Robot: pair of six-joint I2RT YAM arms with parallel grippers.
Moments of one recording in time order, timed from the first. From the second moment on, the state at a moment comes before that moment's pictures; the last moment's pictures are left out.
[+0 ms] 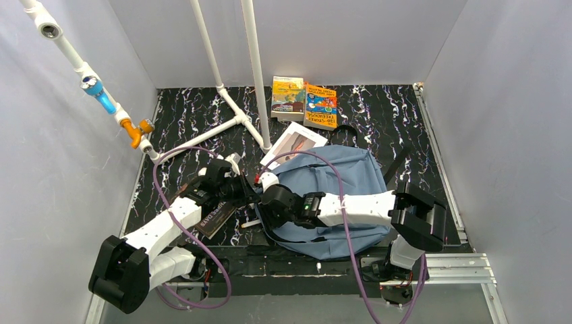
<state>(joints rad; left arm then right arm) -0.45 1.06 0.53 -0.28 0.31 -0.73 1.28 1.65 1.00 -0.17 0.18 0.51</state>
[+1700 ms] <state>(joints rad) -0.86 1.32 0.99 -0.46 0.02 -0.77 1.28 0.67 0.68 -0.58 0.90 0.59</state>
